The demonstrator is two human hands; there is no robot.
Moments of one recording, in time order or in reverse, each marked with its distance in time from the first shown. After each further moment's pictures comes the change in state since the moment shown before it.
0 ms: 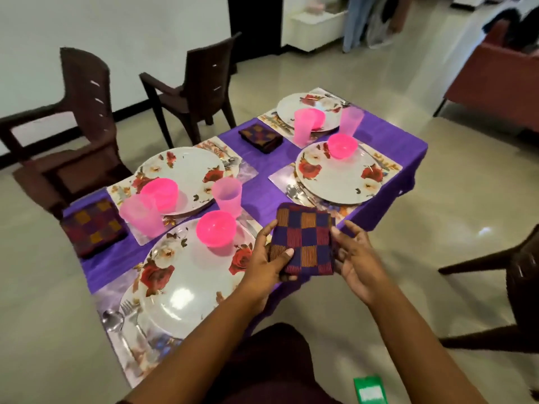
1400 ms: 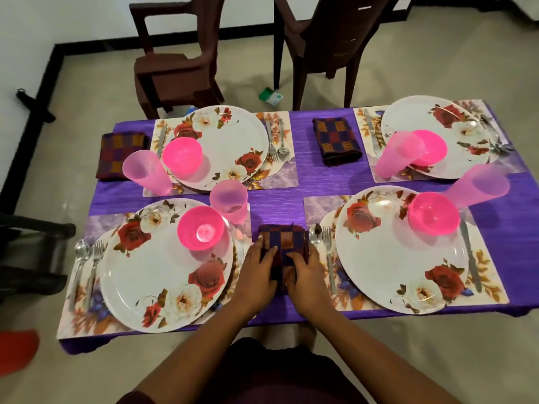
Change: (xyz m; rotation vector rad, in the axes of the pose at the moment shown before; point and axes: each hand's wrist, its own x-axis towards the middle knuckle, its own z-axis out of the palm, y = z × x) left_hand 0.196 -0.051 0.027 1.087 0.569 -0.180; right_hand 0.257 0.020 0.004 -1.481 -0.723 -0.379
